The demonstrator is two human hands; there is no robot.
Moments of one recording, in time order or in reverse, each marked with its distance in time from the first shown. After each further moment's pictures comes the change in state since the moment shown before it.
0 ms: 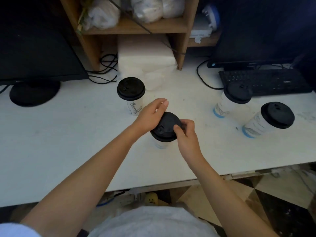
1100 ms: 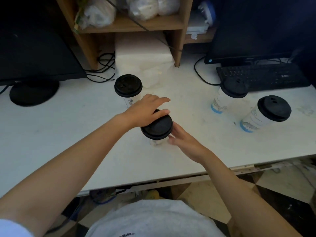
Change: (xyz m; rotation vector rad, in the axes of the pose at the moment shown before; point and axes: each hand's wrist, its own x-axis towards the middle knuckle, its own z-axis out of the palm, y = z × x) left_hand 0.004 0.001 -0.025 0.668 -0.257 0.252; right_hand 0.023 0.054 -0.024 0.162 -0.678 0.019
